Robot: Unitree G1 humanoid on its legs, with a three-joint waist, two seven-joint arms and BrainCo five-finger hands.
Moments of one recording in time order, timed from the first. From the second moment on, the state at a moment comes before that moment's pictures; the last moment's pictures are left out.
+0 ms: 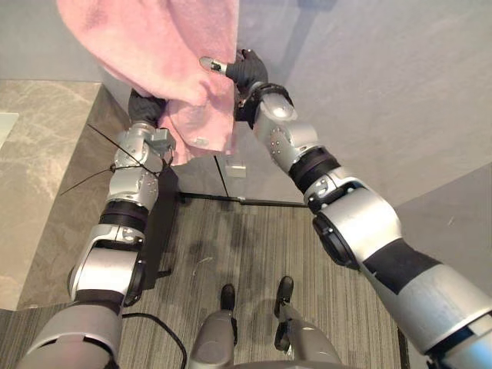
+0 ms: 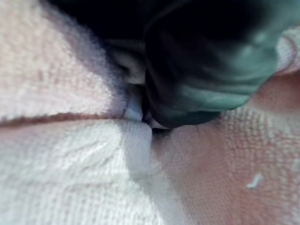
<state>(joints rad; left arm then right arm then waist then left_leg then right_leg) -0.90 0.49 -0.09 0.72 -0.63 -0.18 0.05 -1.48 0.07 0.18 1.12 0.57 -0.03 -0.13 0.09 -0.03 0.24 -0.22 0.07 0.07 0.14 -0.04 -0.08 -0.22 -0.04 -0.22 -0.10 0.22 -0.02</state>
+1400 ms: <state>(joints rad) -0.82 0.52 -0.03 0.77 -0.62 -0.14 0.02 -1.45 -0.09 0.10 1.11 0.43 -0.04 -0.12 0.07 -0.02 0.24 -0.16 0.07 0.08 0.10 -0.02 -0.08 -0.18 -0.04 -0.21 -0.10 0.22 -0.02</state>
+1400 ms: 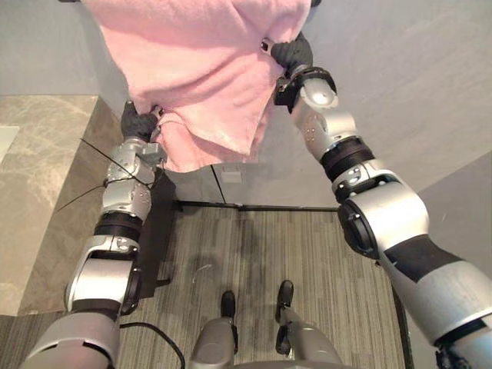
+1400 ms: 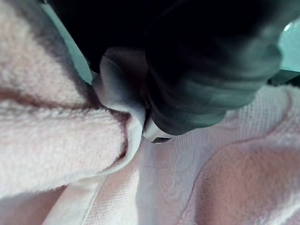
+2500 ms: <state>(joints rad) -0.53 0.80 0.35 0.41 -0.62 -0.21 0.10 -0.91 -0.54 0.00 0.36 0.59 -0.12 -0.09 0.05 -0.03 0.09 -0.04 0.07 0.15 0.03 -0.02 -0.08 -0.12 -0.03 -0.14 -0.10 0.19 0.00</state>
